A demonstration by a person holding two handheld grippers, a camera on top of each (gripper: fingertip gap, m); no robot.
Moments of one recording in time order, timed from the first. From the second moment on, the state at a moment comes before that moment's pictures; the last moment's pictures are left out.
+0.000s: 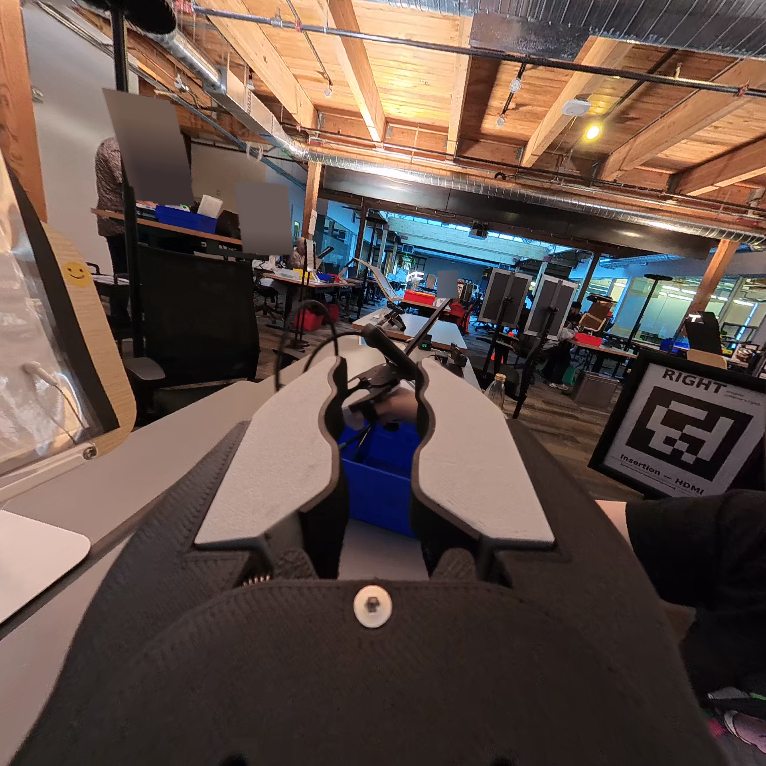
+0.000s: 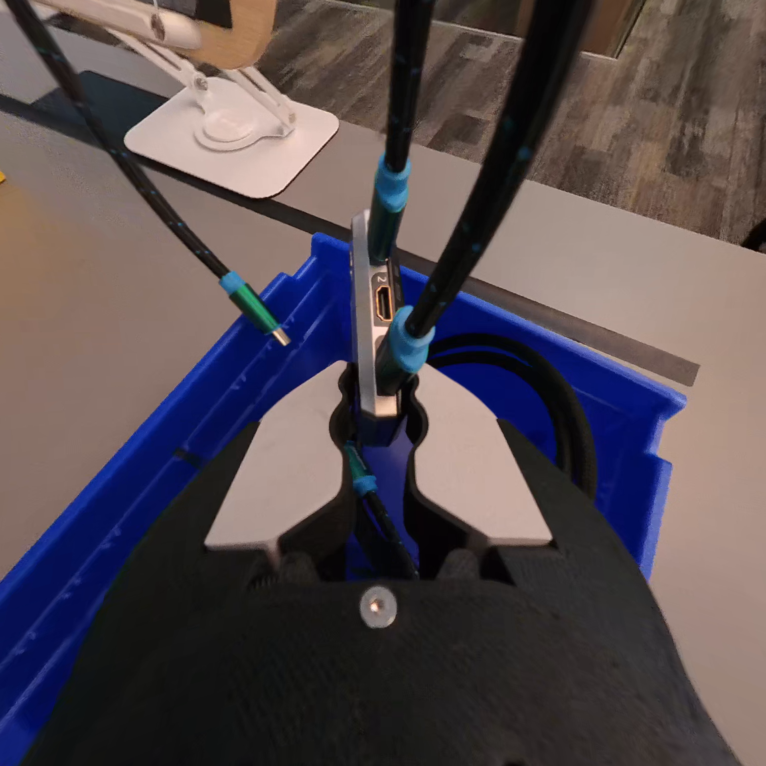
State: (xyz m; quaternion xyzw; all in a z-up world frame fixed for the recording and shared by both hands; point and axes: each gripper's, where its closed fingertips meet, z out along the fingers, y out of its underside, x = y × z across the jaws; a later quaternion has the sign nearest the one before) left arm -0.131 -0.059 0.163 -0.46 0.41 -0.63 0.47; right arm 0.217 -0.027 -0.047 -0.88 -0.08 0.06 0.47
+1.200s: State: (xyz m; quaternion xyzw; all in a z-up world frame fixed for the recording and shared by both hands) left arm -0.189 -0.042 0.195 -0.47 0.40 -0.54 0.57; right arm 0.243 -0.118 0.126 -0.71 -0.08 -0.09 0.70
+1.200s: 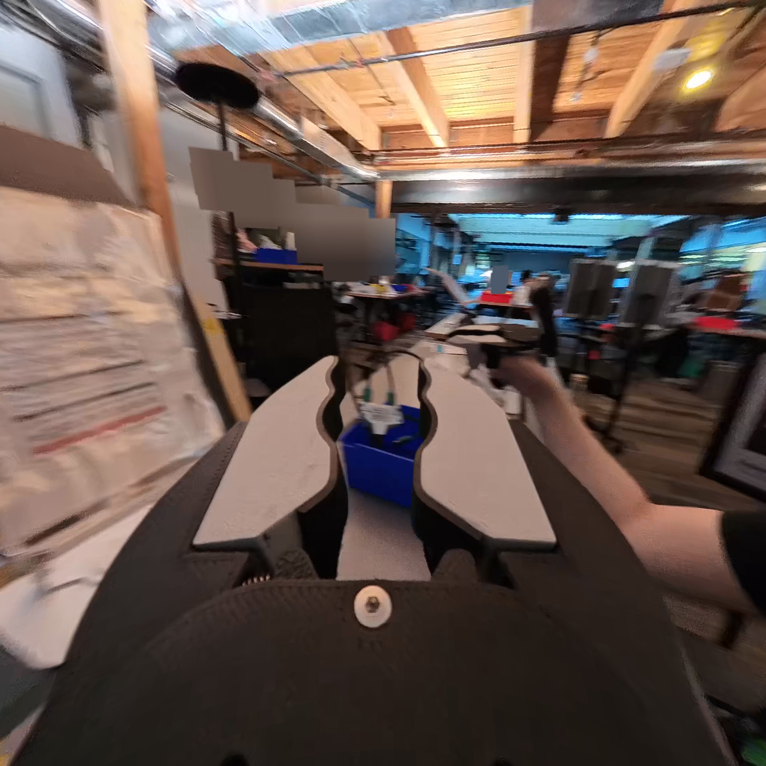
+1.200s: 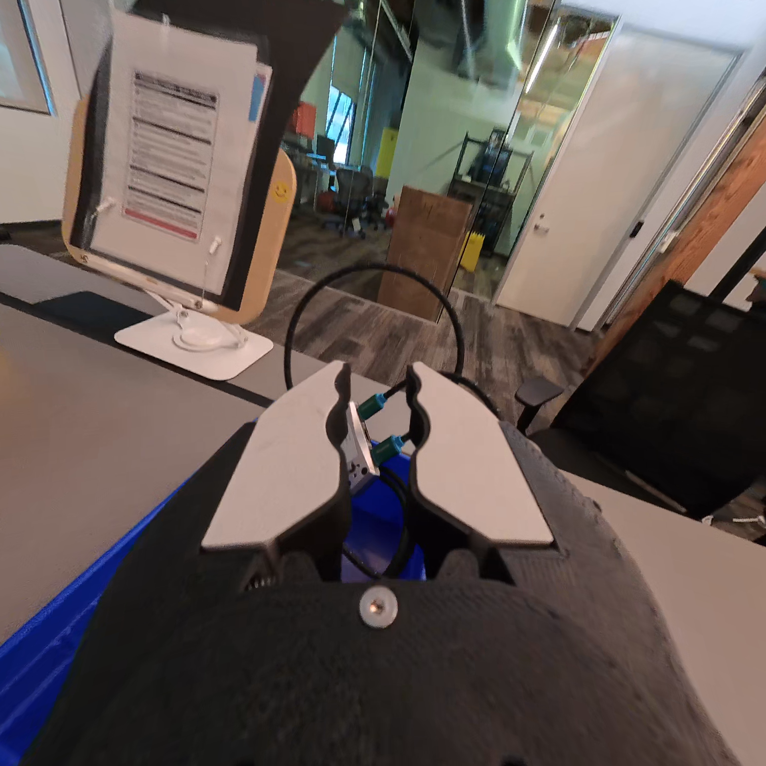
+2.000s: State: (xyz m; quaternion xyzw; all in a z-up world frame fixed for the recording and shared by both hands) left arm -0.356 -0.072 -0.005 -0.79 0.55 -0.18 0.20; right arm 0.214 -0.092 0.097 -0.75 -0.14 -0.12 0.64
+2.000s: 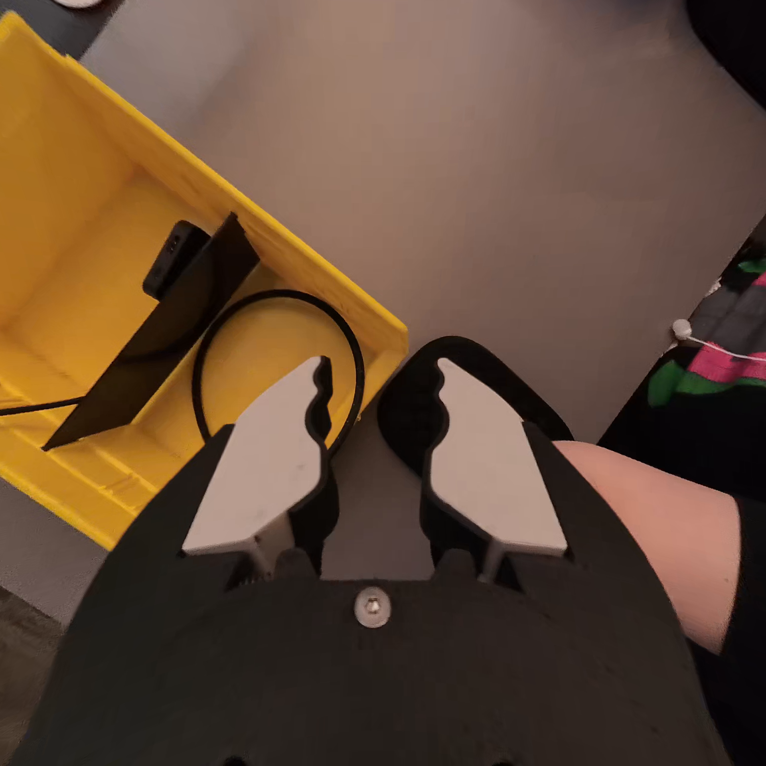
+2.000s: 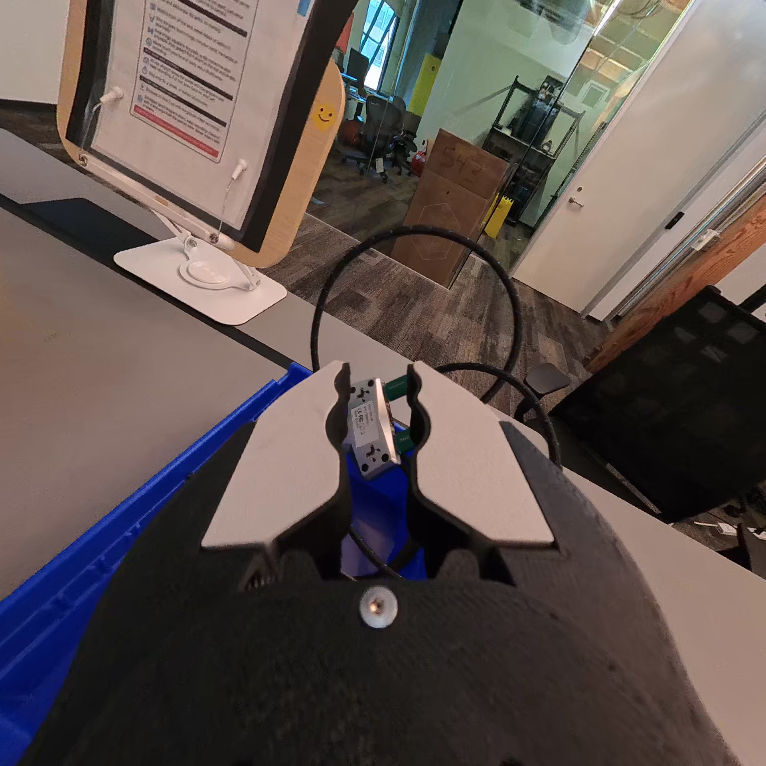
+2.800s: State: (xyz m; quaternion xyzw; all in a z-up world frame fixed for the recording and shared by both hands) left arm -0.391 -0.051 -0.084 -0.90 0.40 -0.16 -0.03; right arm 0.210 -0.087 0.081 -0.77 -0.16 -0.09 0.62
